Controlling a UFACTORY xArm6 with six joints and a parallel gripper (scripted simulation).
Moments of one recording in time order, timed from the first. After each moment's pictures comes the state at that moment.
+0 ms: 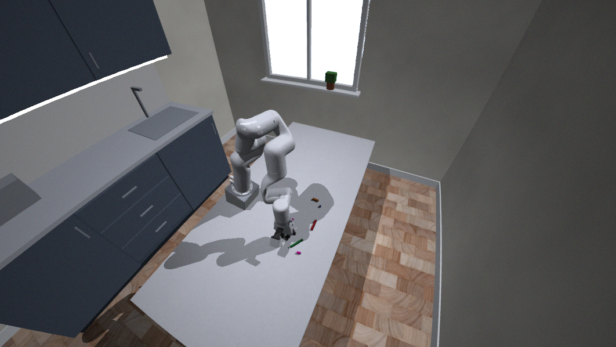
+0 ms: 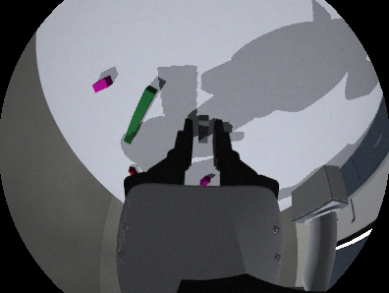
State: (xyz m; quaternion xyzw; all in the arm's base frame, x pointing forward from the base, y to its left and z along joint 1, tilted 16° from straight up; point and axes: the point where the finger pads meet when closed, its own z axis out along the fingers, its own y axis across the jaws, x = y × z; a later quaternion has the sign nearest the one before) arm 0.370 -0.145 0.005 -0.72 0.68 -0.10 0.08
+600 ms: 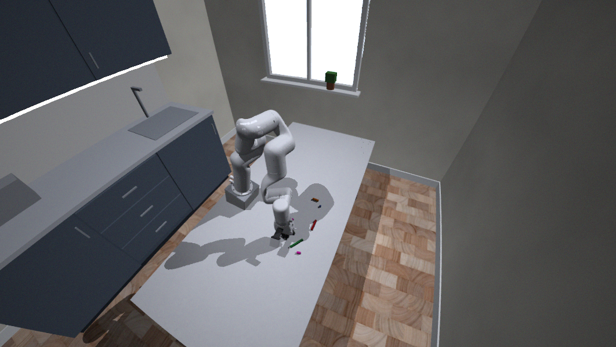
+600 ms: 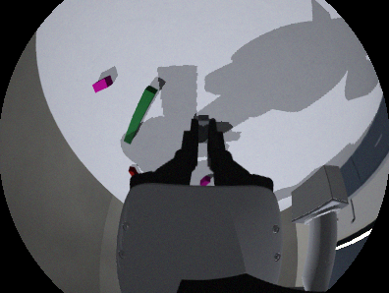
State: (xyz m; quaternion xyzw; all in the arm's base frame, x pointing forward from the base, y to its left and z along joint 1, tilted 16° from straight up) arm 0.370 -0.145 0.005 -0.72 0.68 -0.11 0.08
